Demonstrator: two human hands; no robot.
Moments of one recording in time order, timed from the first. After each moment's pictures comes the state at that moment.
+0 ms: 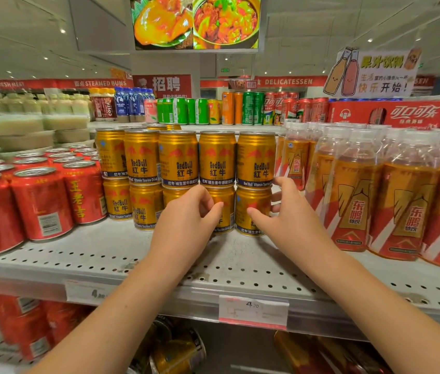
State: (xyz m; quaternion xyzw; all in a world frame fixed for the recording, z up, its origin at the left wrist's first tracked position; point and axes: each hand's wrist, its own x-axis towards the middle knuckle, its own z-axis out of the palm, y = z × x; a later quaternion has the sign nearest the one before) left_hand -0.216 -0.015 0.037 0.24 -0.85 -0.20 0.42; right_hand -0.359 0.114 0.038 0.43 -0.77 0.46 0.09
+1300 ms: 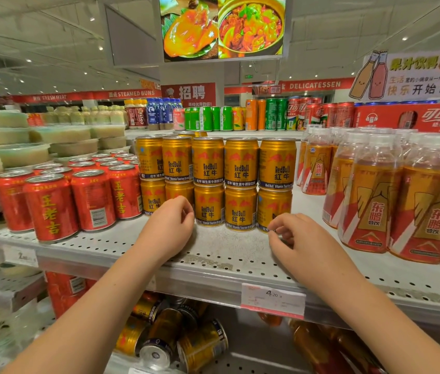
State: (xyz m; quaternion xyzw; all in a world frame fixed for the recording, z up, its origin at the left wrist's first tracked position) left_hand -0.164 -0.070 0.031 0.34 -0.87 -0.12 0.33; right_hand -0.320 0.142 0.022 0.50 -0.79 0.35 0.10
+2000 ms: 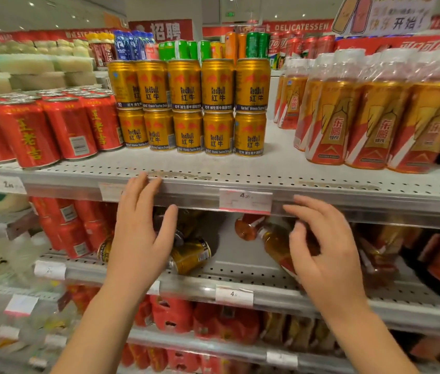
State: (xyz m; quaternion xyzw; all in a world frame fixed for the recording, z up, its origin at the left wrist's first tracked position) left_hand -0.075 0.039 -0.075 0.27 -0.83 -0.16 0.45; right_hand -0.256 0.257 -0.082 0.46 -0.69 0.49 0.25
